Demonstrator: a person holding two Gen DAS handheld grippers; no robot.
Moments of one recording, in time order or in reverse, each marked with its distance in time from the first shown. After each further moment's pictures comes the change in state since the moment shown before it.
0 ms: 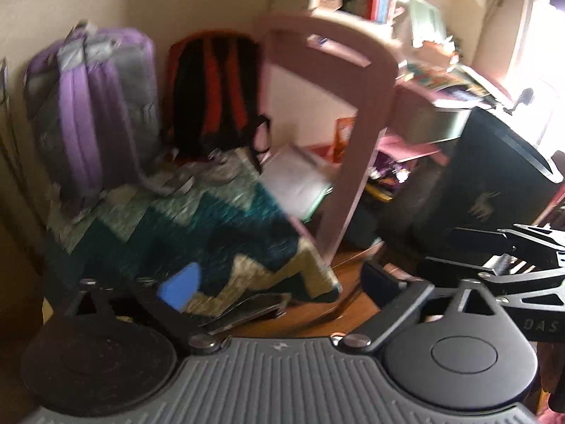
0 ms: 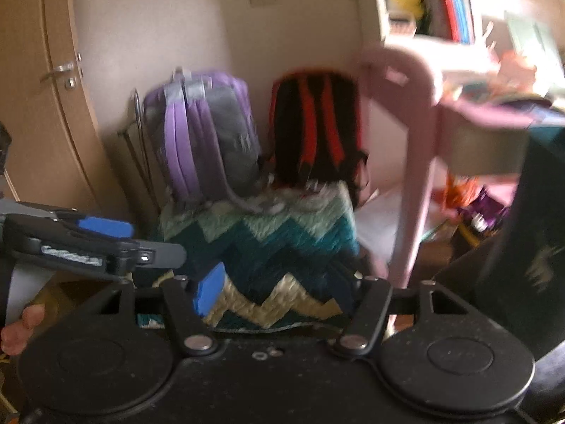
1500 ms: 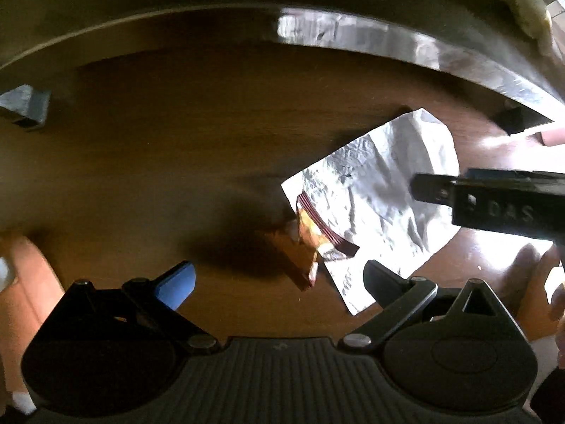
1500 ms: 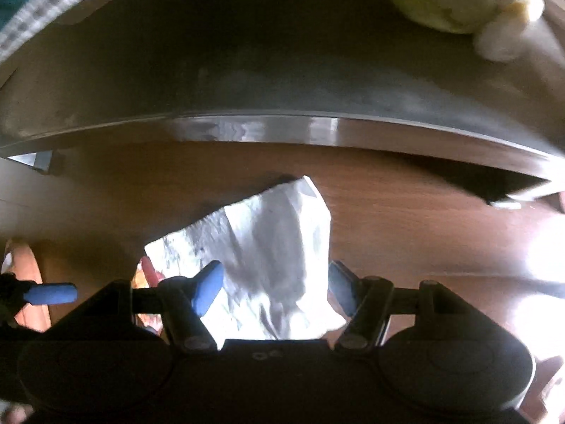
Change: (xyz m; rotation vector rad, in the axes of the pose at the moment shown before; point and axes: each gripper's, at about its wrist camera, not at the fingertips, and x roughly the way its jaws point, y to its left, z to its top) left arm 0.479 0.217 -0.359 -0.447 0.749 0.199; right arm 0.581 -0.024 -0.329 -0.014 0.822 0.033
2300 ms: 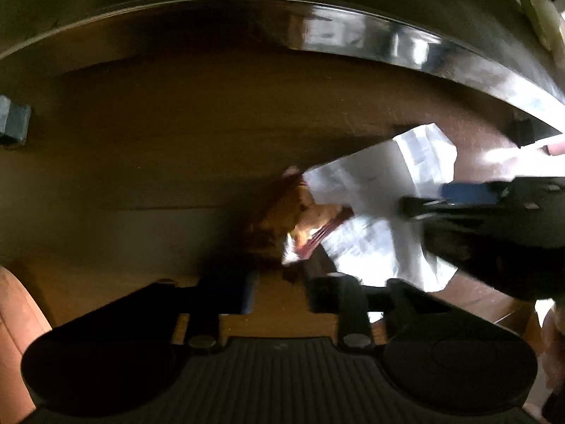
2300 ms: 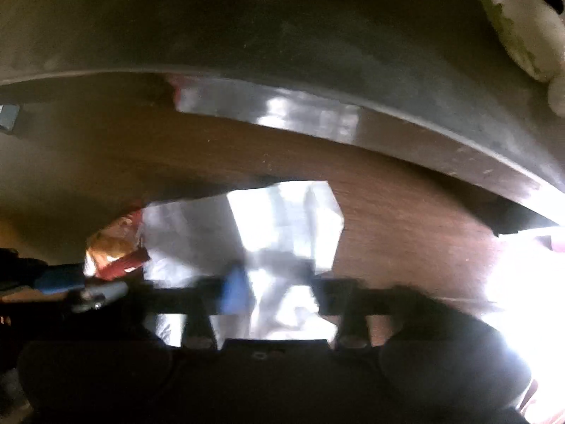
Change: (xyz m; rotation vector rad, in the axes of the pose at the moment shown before) left arm 0.016 0.020 0.011 -0.001 -0.029 -0.041; right arm 0.032 0.044 0.008 -0.119 0.046 -0.184
